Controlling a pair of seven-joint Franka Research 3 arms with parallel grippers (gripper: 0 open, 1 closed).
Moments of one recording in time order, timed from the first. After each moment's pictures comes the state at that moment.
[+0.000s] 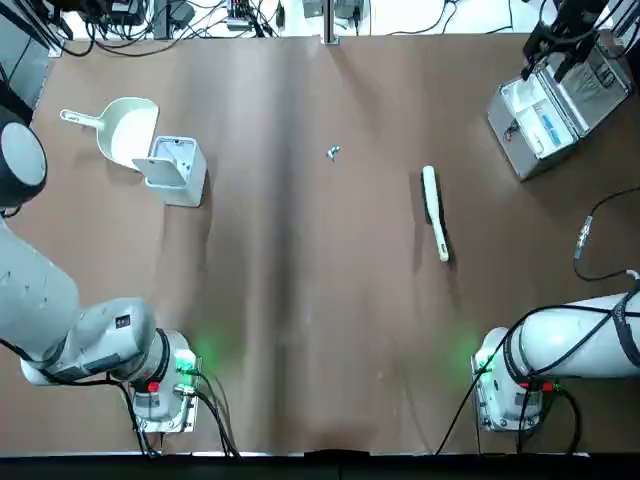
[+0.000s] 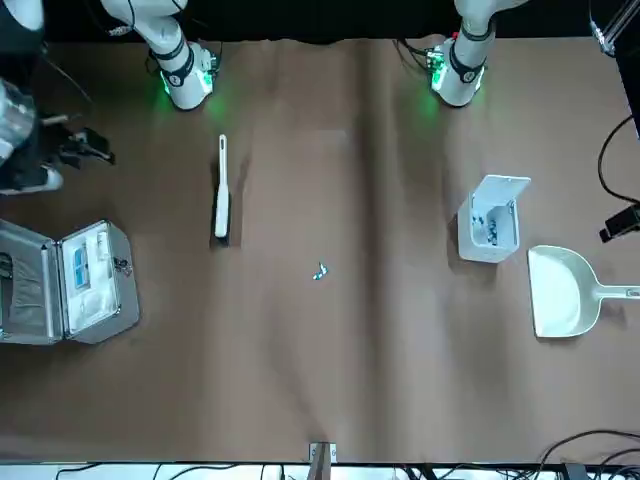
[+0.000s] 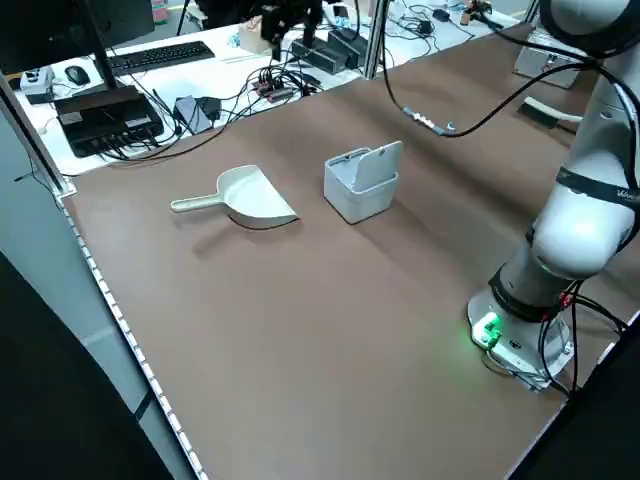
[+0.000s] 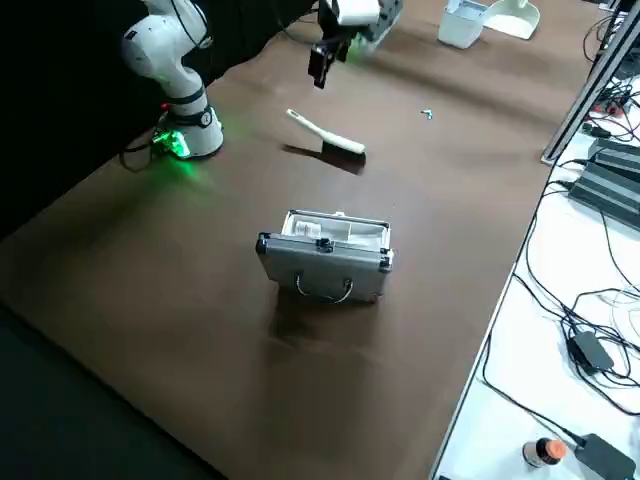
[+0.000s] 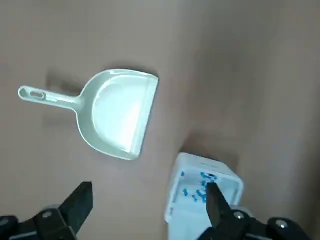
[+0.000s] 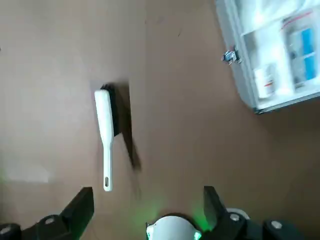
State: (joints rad) left arm 0.23 0.21 -0.01 -1.52 0.00 1.76 0.09; right arm 0.09 -0.10 -0.13 -1.88 0.11 1.54 -0.08
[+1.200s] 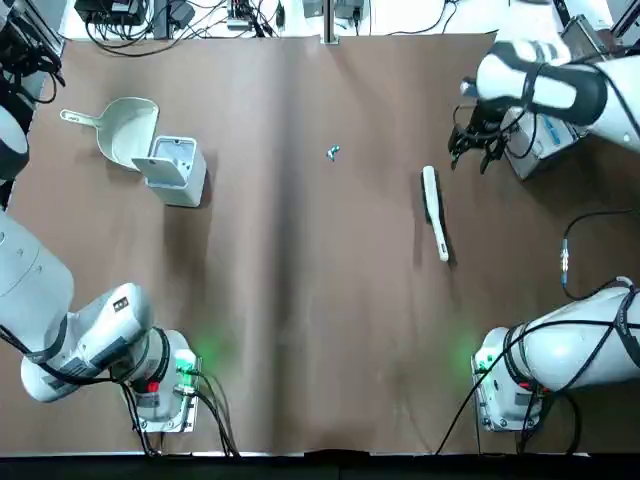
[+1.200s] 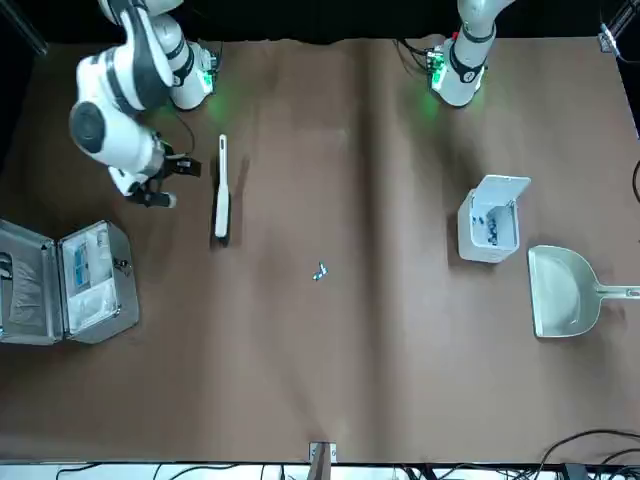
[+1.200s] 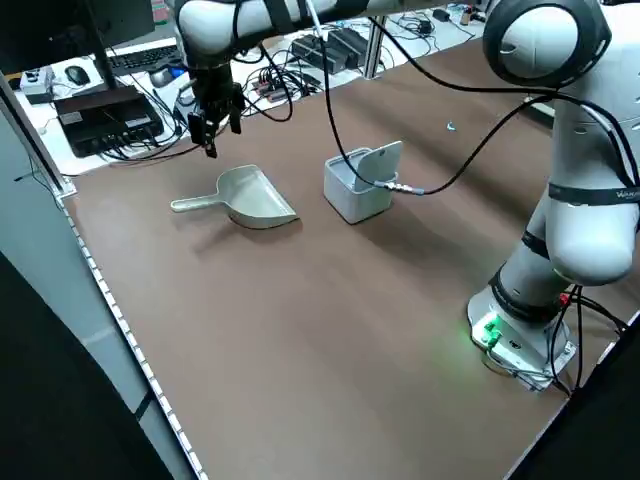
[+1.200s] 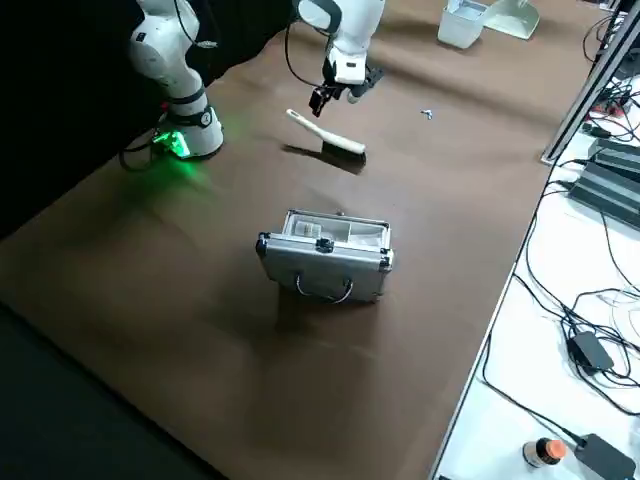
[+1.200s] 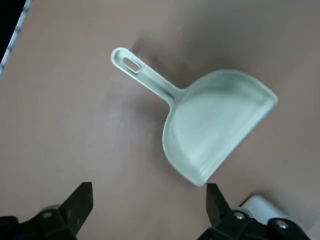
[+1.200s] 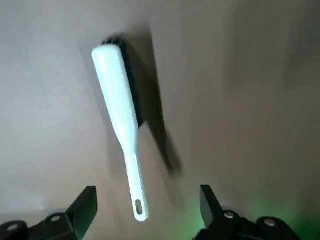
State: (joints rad) left arm 0.52 0.40 -0.01 -1.52 -0.01 1.88 -0.06; right arm 0.37 -0.10 -0.12 -2.35 0.15 1.95 0.28
